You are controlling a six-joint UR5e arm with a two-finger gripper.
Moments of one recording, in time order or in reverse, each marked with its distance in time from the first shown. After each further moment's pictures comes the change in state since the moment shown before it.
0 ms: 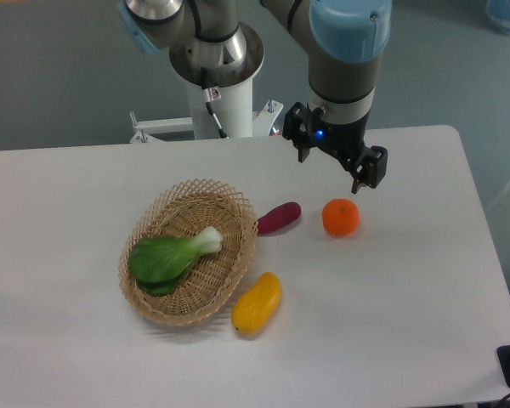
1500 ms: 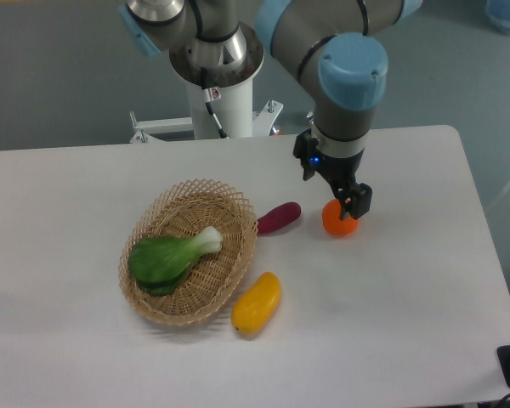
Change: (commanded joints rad) arm 0.124 -0.020 -0.333 0.307 -0.046 0.642
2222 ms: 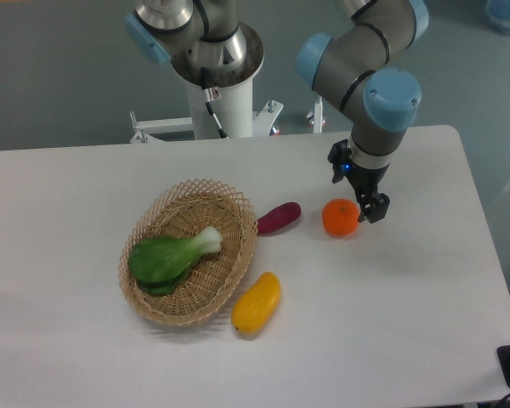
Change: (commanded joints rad) arm 0.089 -0.058 -0.193 0.258 -0.031 0.013
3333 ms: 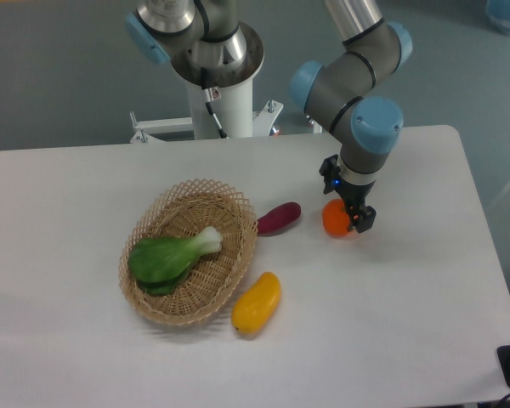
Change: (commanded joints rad) arm 0.003 -0.061 -0.060 0.083 0.011 0.011
